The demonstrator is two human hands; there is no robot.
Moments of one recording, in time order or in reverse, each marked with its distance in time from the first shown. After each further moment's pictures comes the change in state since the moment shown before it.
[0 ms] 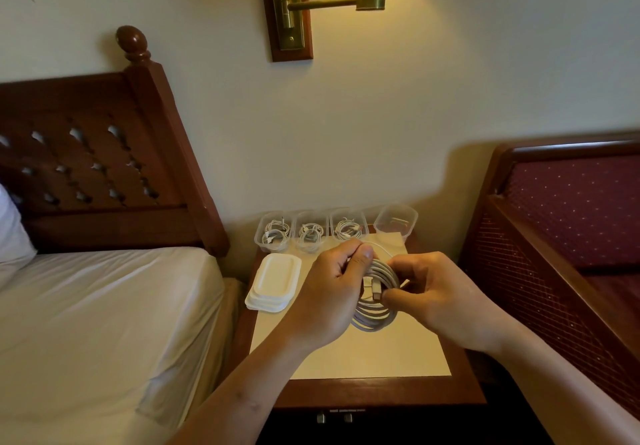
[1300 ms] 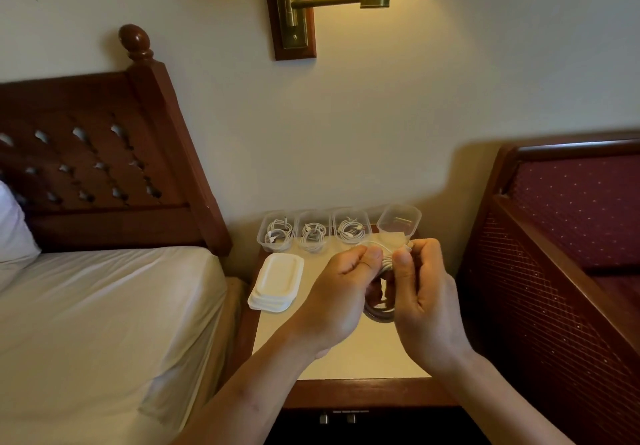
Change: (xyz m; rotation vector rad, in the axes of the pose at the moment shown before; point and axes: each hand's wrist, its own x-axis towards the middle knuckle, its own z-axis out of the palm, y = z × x) left_hand -0.005 0.016 0.002 -0.279 -0.092 -0.181; right_hand 0.003 0.002 0.056 0.058 0.598 -0.201
